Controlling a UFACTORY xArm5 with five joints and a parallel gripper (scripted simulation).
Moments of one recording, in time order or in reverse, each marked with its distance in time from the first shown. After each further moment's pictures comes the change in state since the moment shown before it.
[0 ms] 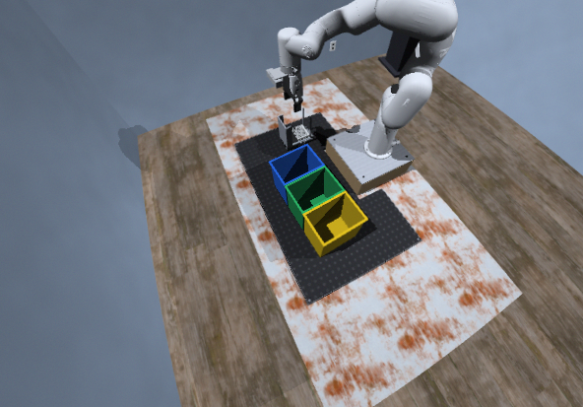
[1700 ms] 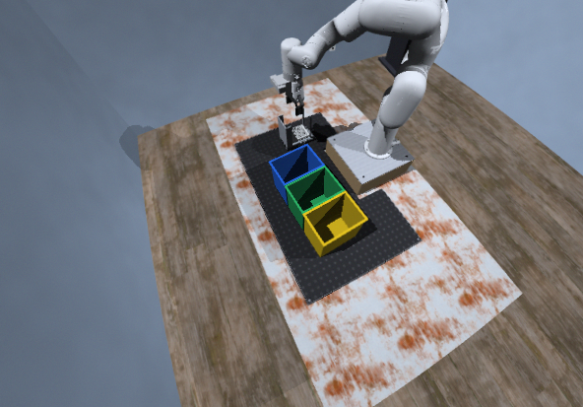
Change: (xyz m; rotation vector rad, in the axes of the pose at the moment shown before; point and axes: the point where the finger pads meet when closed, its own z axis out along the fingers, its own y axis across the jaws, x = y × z) arm -0.022 0.031 0.051 -0.001 -0.002 -0.001
